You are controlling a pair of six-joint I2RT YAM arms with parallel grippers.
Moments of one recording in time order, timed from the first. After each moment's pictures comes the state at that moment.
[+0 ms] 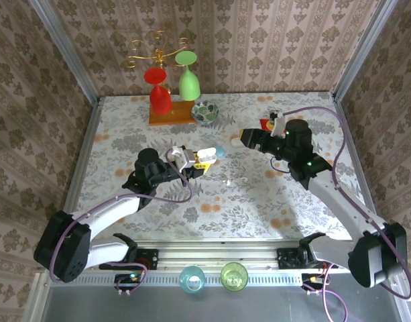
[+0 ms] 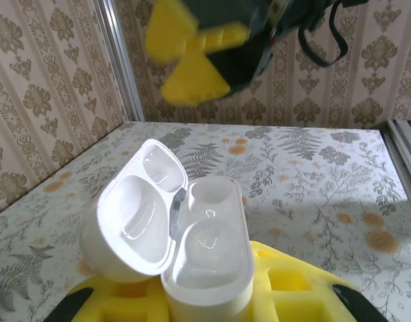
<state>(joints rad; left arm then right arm) -0.59 1.19 0.53 0.56 0.71 0.19 0.30 1.19 0.88 -0.11 -0.35 0.58</state>
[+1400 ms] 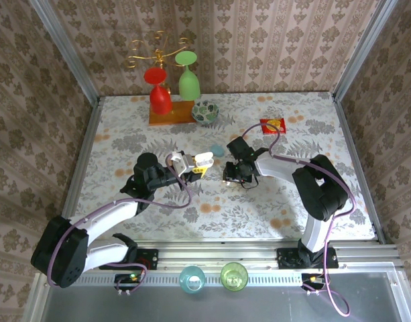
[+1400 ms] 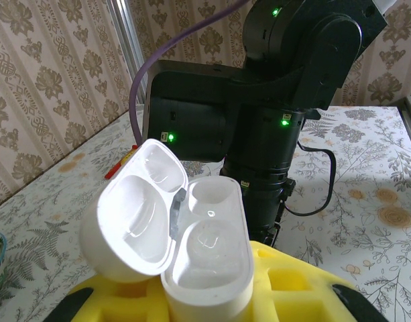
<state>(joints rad) -0.59 1.15 0.48 0.53 0.66 0.25 0.56 1.80 1.07 -0.43 -0.15 0.70</state>
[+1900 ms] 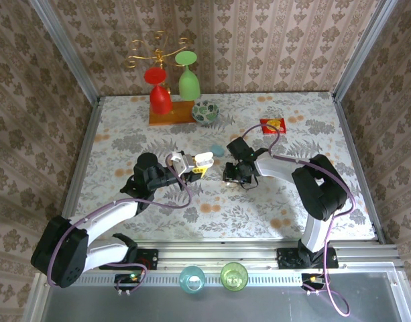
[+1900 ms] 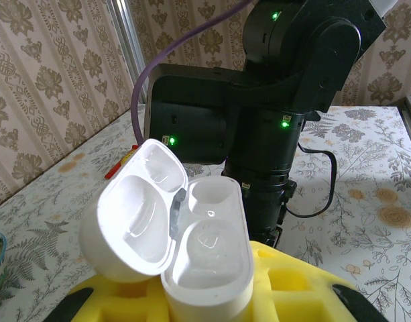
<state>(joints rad) -0.59 1.15 0.48 0.53 0.66 0.25 0.56 1.81 1.06 -0.43 -0.17 0.72</state>
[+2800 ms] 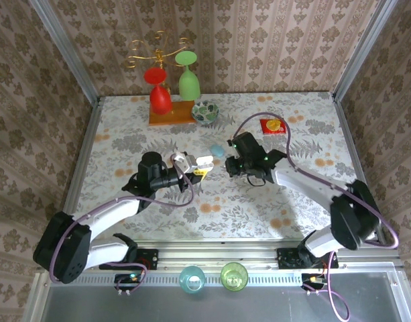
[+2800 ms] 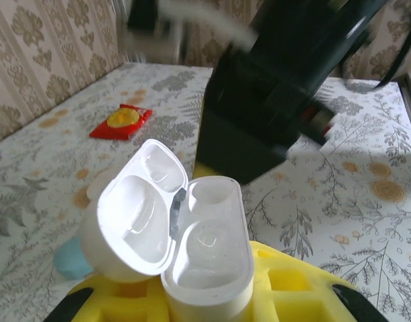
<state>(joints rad) -0.59 1.20 0.50 0.41 0.65 0.25 0.65 1.45 1.04 -0.46 0.04 0.34</state>
